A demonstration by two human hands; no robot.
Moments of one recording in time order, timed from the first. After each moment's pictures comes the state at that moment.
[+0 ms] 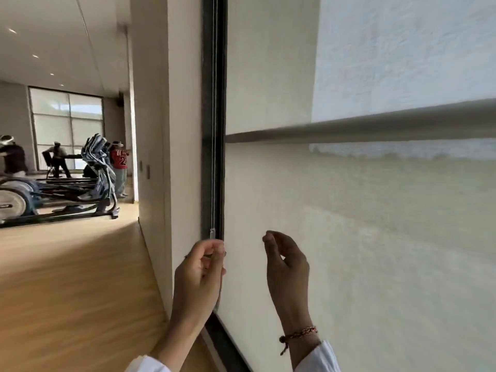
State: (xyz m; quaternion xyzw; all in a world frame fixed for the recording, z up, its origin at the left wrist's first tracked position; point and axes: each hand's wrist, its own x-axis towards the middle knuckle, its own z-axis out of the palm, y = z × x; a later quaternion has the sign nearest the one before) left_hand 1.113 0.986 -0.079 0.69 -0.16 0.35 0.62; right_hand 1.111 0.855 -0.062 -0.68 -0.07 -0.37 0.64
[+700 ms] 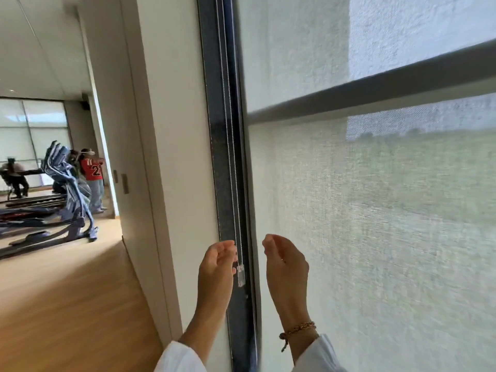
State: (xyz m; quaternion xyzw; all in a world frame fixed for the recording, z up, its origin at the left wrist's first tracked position) left_hand 1.693 1.144 -0.099 0.69 -0.11 0.20 0.69; right_hand 1.659 1.042 -0.086 -0.69 0.00 -0.38 0.61
